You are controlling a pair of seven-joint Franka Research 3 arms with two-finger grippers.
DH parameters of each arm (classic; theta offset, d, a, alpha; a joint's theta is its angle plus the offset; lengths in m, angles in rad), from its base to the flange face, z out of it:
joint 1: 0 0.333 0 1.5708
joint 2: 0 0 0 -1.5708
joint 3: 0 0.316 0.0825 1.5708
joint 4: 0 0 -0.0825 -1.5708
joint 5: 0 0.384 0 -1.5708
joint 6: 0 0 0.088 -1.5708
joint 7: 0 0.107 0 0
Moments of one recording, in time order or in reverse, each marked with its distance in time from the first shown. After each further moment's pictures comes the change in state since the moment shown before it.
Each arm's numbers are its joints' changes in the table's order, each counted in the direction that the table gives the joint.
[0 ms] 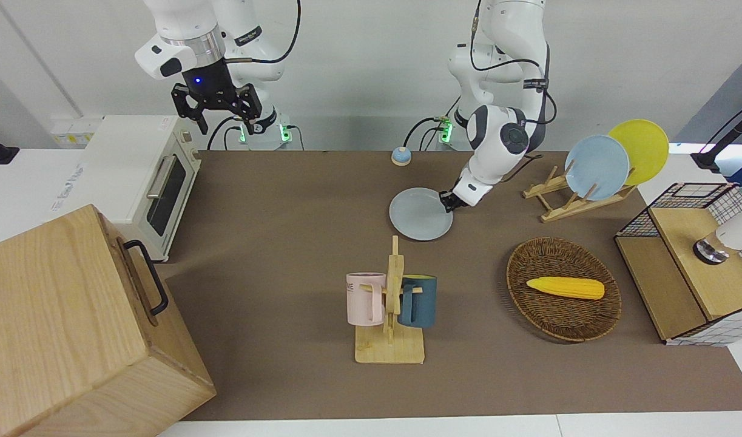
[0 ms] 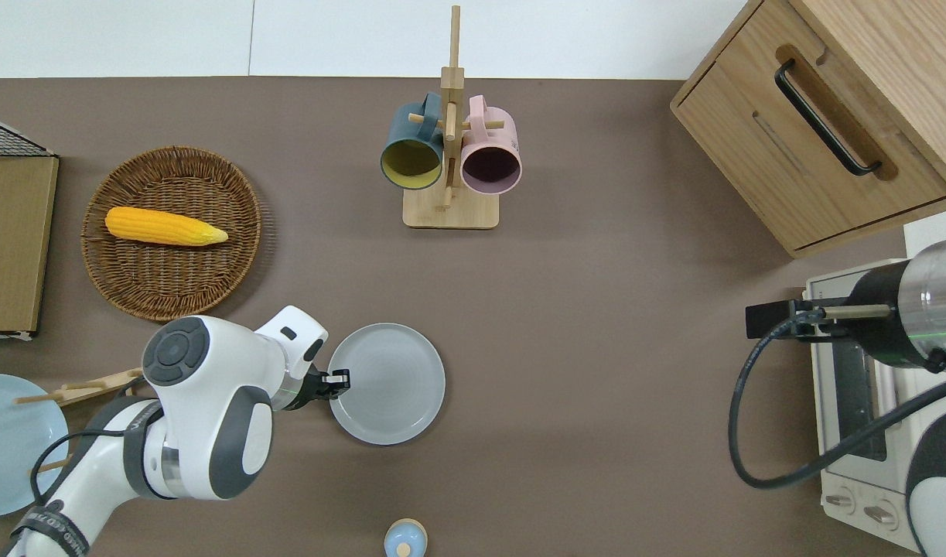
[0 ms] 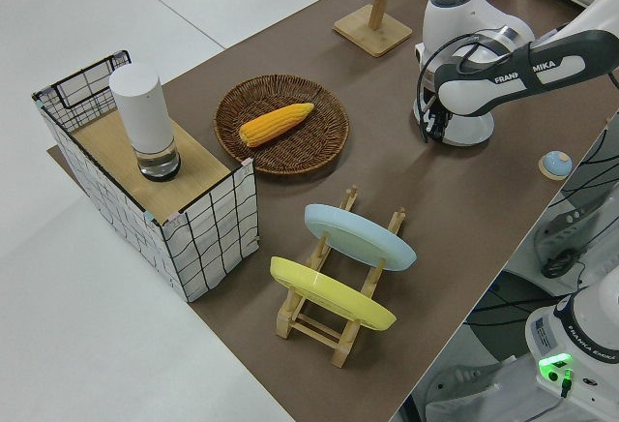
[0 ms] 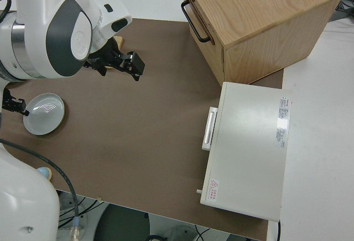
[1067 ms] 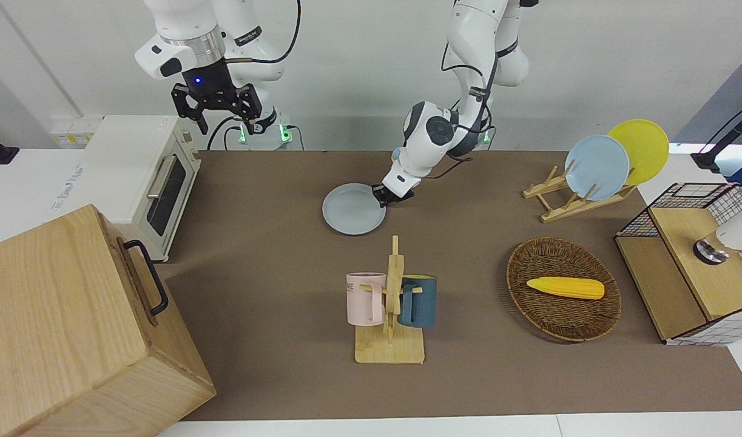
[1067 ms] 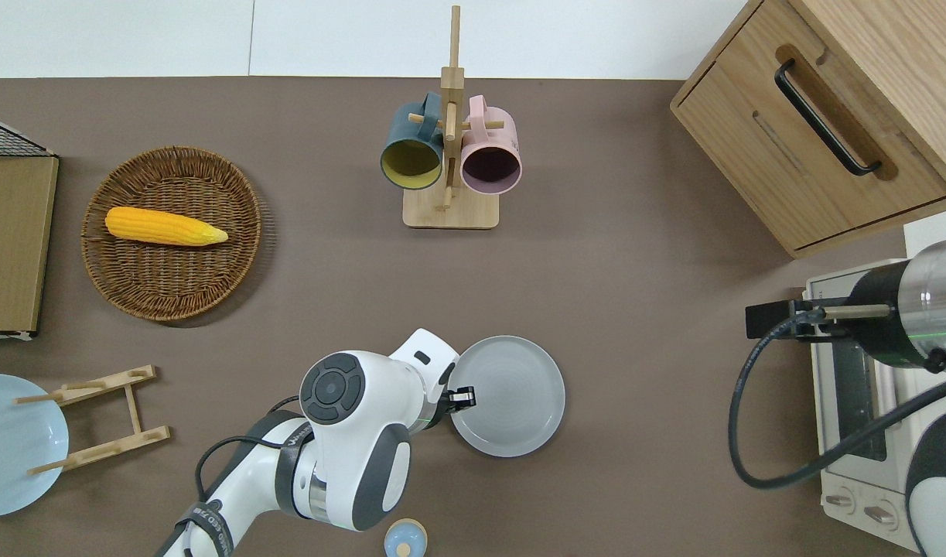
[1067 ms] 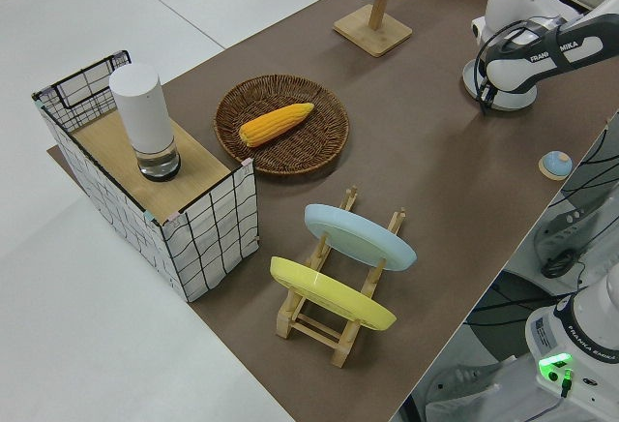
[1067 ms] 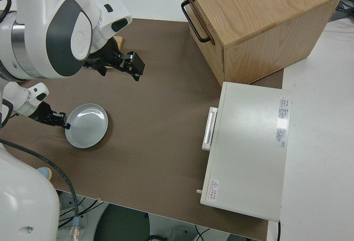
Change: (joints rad) left arm -0.260 -0.113 -0.074 0.091 -0.207 -0.164 -0.156; right arm 0.000 0.000 0.000 0.000 0.000 0.000 0.000
